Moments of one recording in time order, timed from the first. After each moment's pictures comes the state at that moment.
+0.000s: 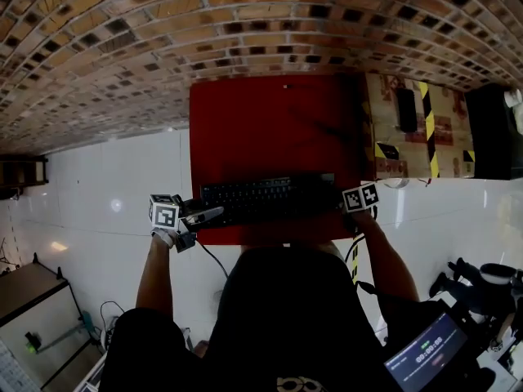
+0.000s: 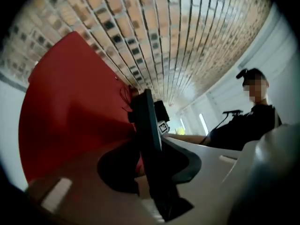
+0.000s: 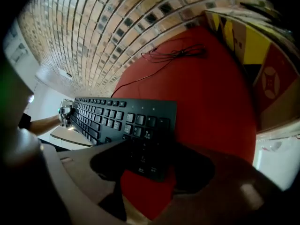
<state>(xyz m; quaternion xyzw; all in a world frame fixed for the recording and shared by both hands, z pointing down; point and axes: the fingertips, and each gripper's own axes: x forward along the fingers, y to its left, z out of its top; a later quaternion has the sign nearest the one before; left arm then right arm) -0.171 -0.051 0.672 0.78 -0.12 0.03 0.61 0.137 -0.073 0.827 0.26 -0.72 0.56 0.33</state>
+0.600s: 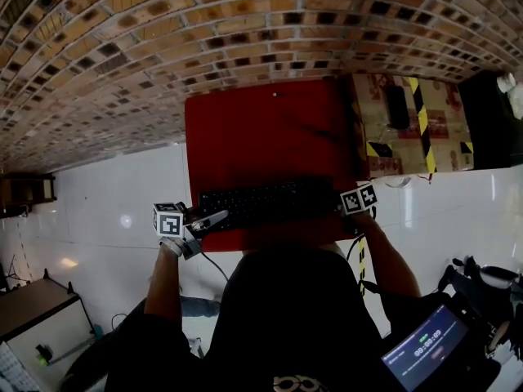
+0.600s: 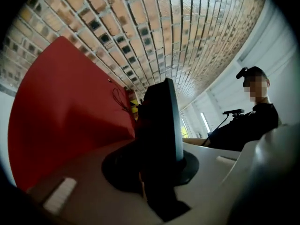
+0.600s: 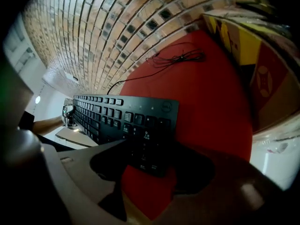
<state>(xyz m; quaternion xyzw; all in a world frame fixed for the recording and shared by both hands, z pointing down) -0.140 -0.059 0.650 0.80 -0.13 0.03 0.59 0.142 -0.071 0.819 0.25 -0.74 0.55 0.30</state>
